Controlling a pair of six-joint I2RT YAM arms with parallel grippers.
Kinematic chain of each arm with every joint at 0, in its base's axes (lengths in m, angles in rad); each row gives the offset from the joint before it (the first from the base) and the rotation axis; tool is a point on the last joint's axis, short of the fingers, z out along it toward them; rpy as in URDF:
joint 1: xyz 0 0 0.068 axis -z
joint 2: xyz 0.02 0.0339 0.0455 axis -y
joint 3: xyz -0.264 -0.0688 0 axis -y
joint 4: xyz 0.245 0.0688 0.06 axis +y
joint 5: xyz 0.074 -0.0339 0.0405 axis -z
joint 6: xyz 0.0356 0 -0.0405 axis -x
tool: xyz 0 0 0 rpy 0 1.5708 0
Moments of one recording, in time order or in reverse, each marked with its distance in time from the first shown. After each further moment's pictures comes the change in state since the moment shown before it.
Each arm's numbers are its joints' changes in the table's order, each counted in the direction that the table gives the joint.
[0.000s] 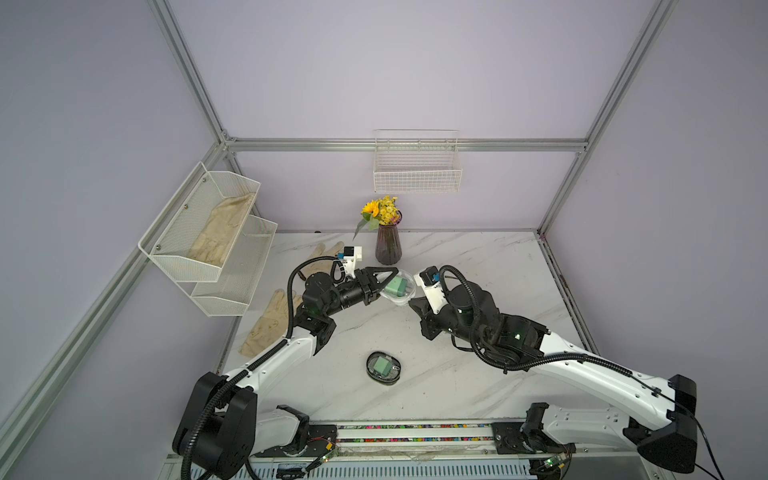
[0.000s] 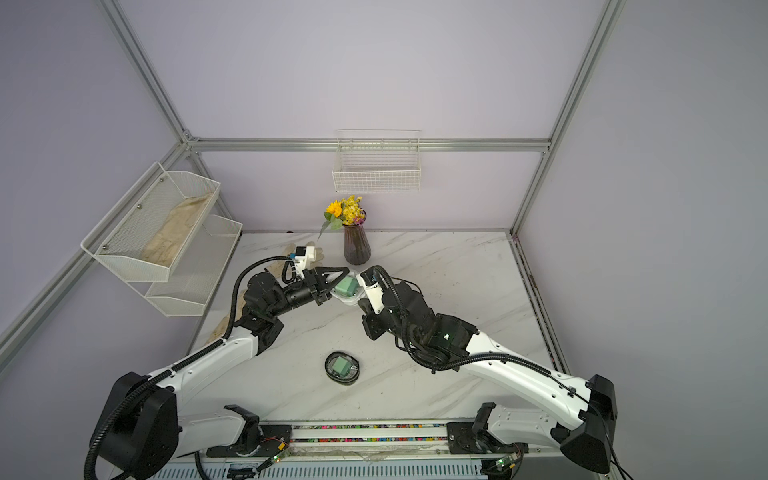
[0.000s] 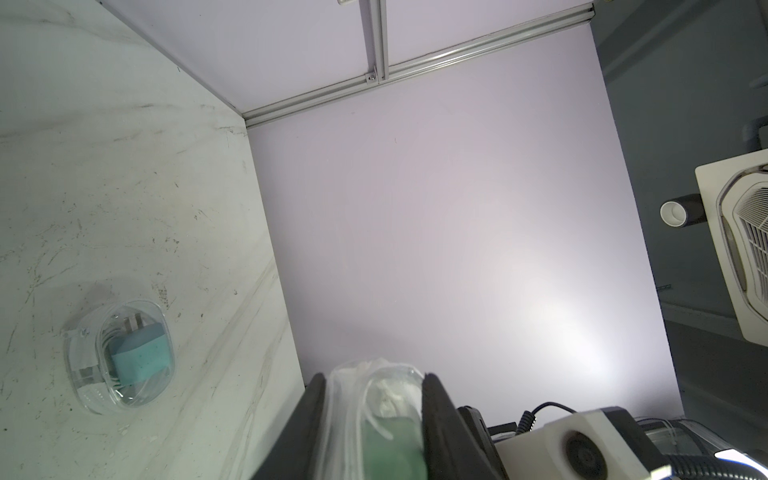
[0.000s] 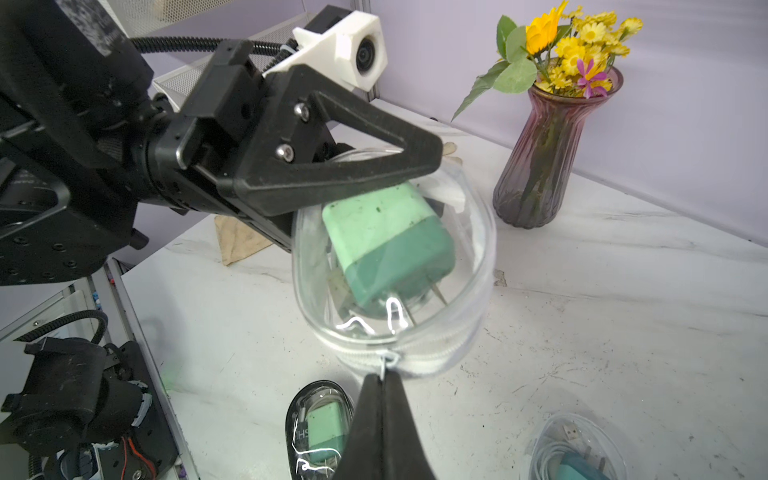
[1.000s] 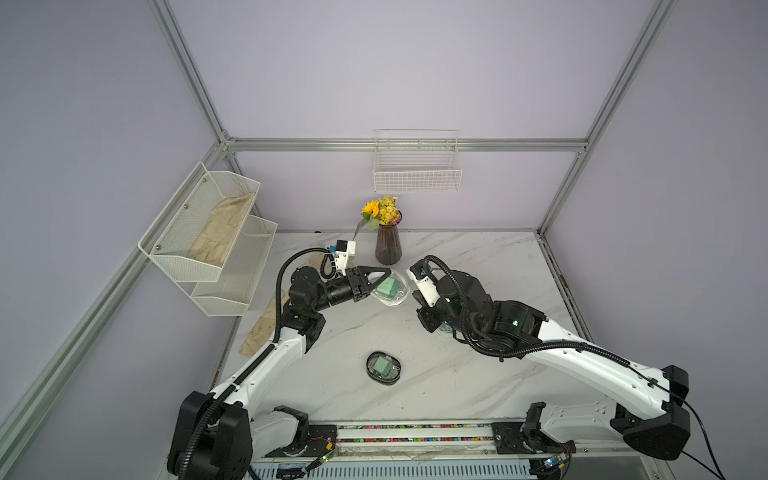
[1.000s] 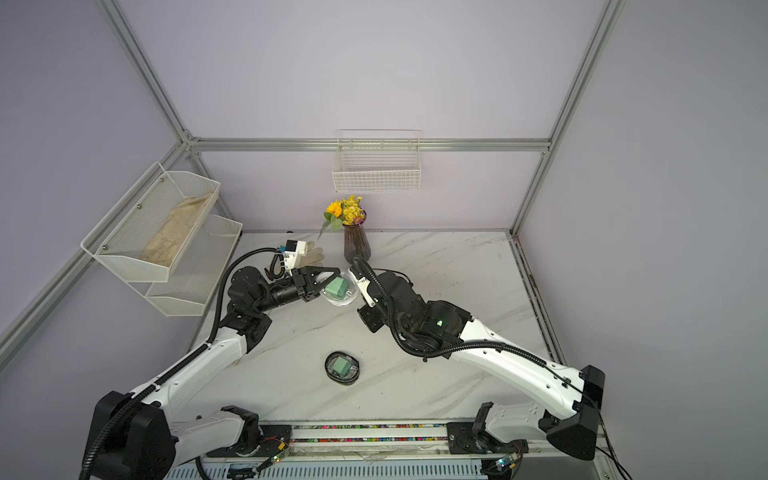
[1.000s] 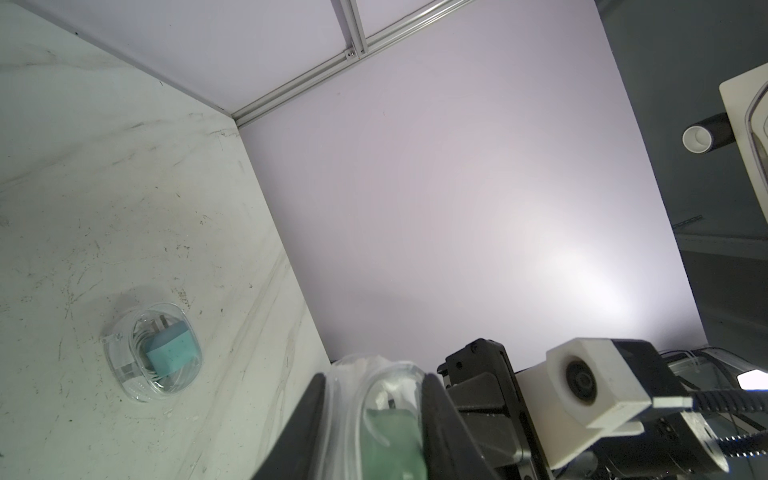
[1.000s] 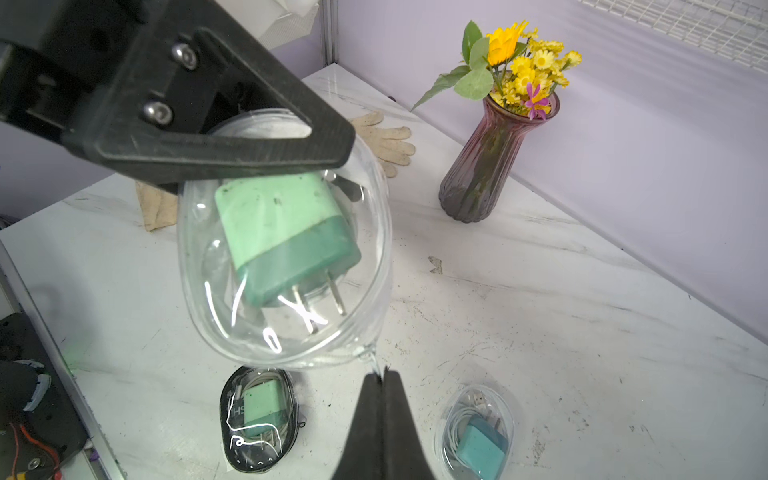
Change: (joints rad) left arm -0.096 0.076 0.045 0.126 0.183 -0.162; right arm -0.018 -0.104 0.235 0.268 0.167 0.136
